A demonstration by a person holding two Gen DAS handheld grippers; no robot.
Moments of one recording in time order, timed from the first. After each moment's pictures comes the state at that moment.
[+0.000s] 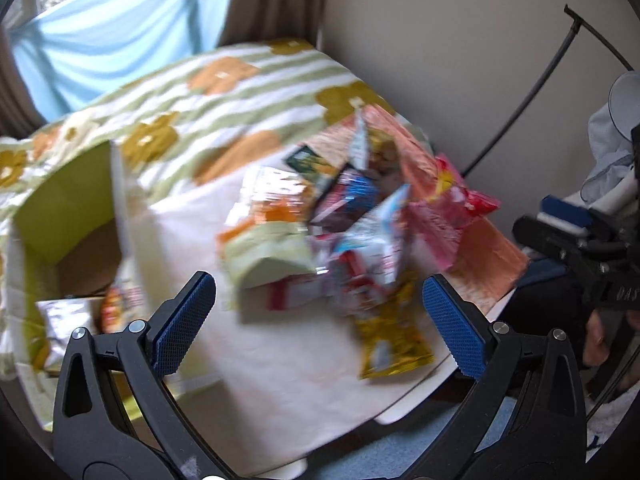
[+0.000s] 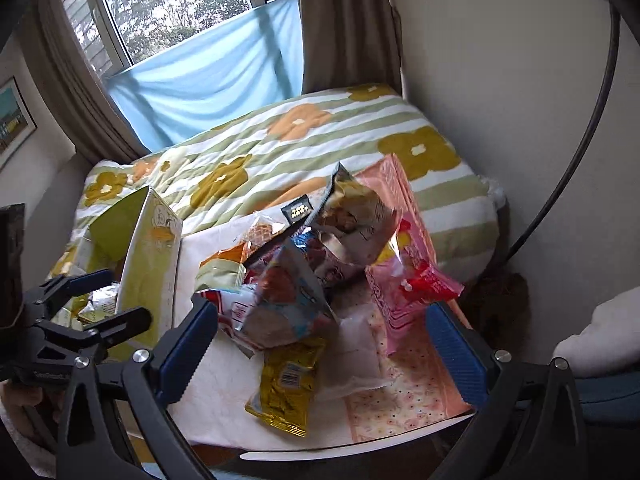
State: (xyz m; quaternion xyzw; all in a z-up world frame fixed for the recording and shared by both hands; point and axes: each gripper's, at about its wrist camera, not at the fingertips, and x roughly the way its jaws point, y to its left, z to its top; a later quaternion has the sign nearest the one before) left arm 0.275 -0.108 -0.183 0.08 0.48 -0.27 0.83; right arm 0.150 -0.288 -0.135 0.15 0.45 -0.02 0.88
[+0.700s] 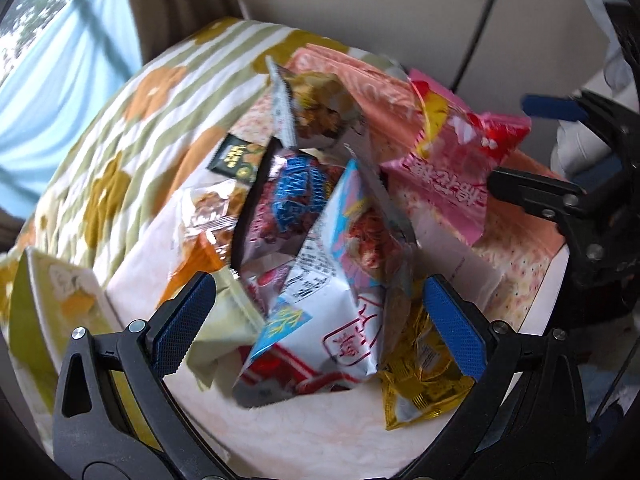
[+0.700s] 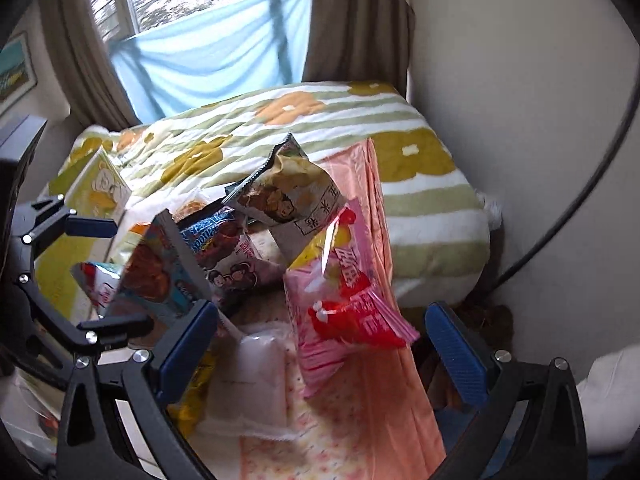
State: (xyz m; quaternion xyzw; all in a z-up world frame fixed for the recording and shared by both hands) left arm 0.302 -0.209 -0.260 0.26 0.48 -0.33 0.77; right arm 0.180 -0.326 -0.207 0.03 0.45 -0.01 0.89
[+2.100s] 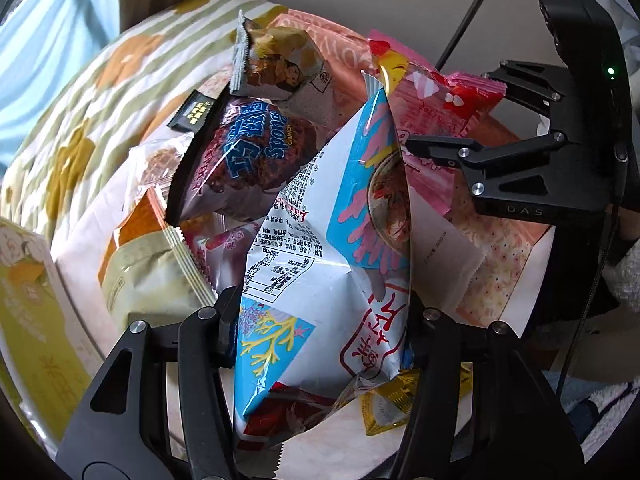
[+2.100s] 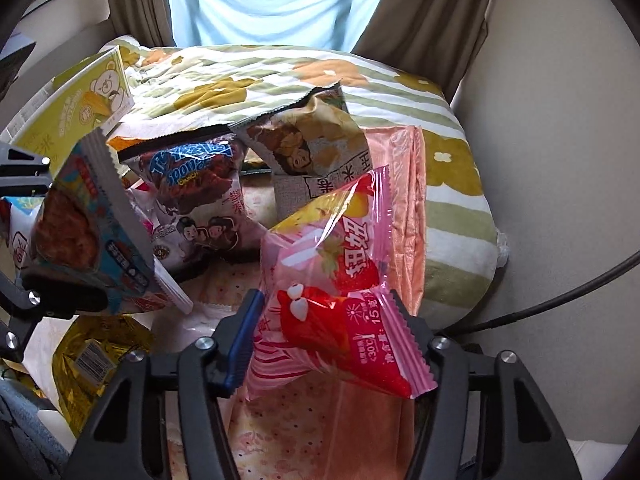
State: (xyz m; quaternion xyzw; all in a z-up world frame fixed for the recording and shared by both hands) left arm 0.297 -0.188 -0.279 0.21 0.53 -0.35 0.74; right arm 0.213 -0.316 -0.246 -0.09 0.49 0.04 0.87
